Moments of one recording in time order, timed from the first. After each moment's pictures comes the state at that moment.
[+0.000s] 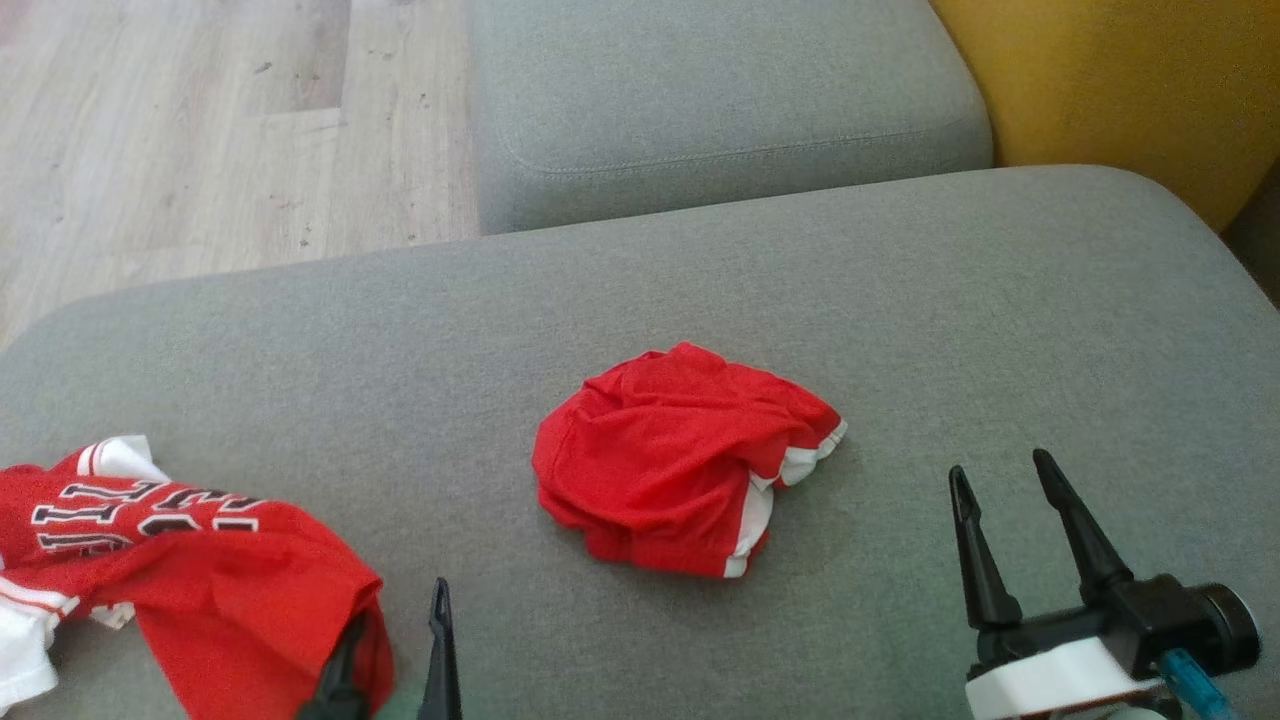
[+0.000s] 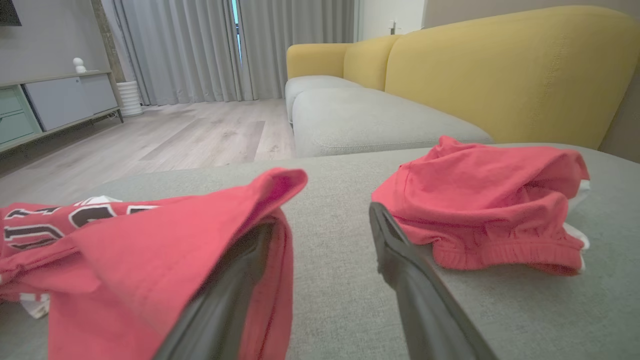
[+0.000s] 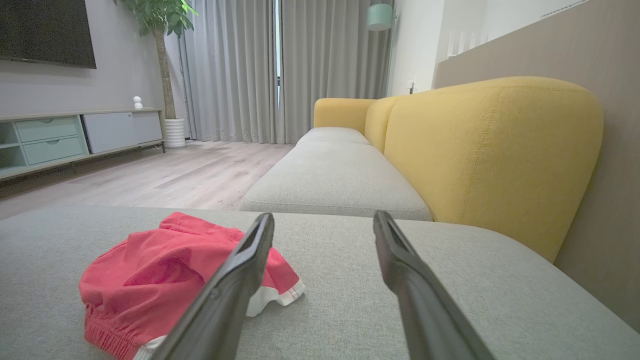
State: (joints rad) left arm 0.17 0.07 -0.23 0.20 -0.13 0.11 -0.25; right arm 0.14 -0.05 0.05 0.08 -0.02 0.13 -0.26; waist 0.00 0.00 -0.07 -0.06
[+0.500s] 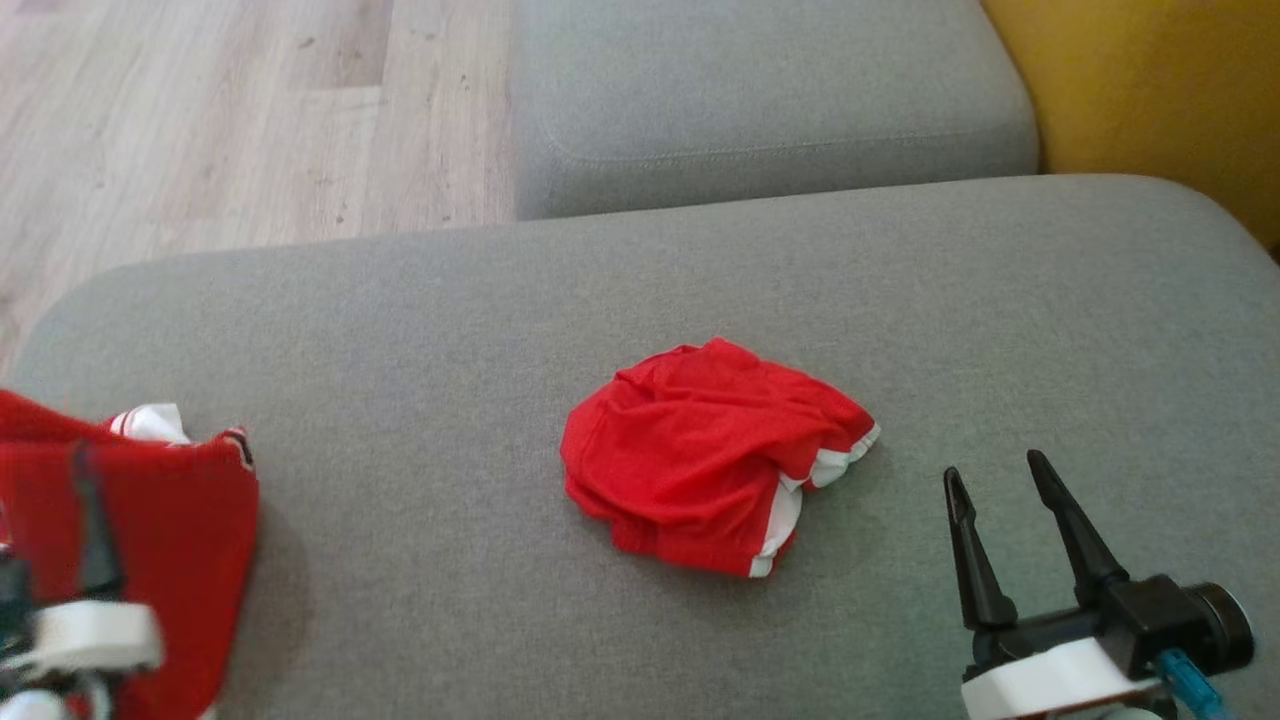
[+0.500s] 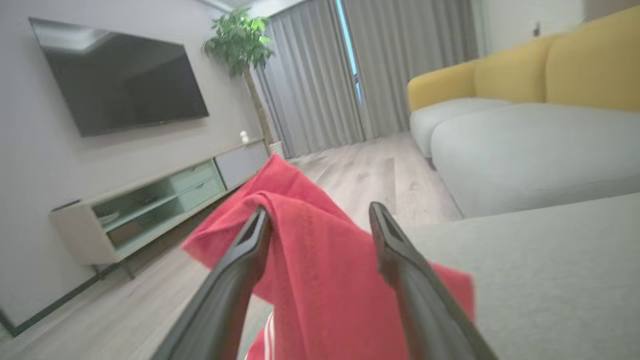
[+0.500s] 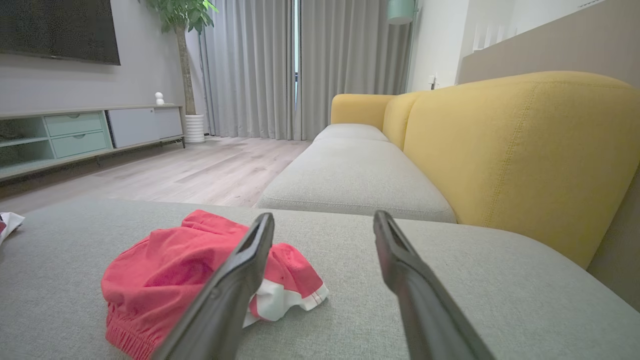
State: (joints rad) left arm -0.06 0.34 0.07 0.33 -0.11 0.12 -0.25; right arm 0.14 -0.05 0.06 0.08 -0.01 0.13 -0.26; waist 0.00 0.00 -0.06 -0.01
